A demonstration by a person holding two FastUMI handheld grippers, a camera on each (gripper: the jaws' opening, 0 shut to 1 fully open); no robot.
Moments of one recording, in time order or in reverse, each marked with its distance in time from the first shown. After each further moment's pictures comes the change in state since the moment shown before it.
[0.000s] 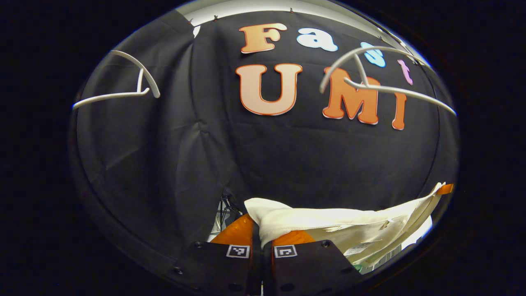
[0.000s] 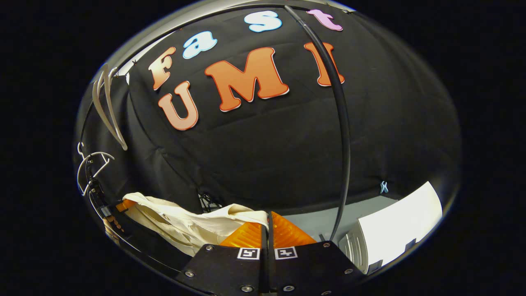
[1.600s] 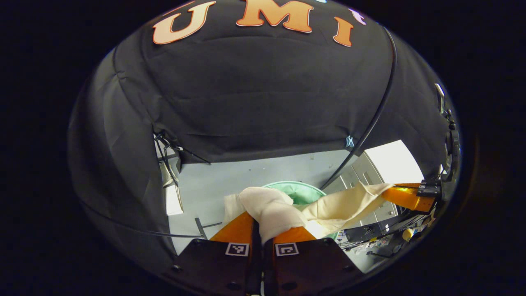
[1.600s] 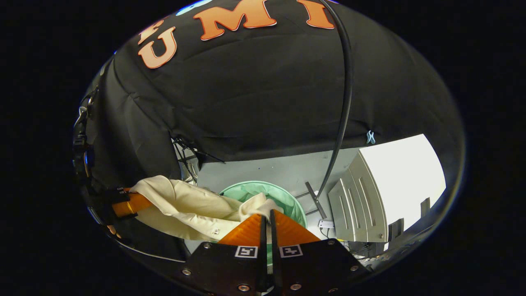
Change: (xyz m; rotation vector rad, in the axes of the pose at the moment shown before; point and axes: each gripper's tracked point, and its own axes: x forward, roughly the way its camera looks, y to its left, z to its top) left arm -0.024 -0.199 -0.238 0.166 0.523 -0.312; right arm 0.032 -0.014 -0.241 -0.012 0.349 -0.152
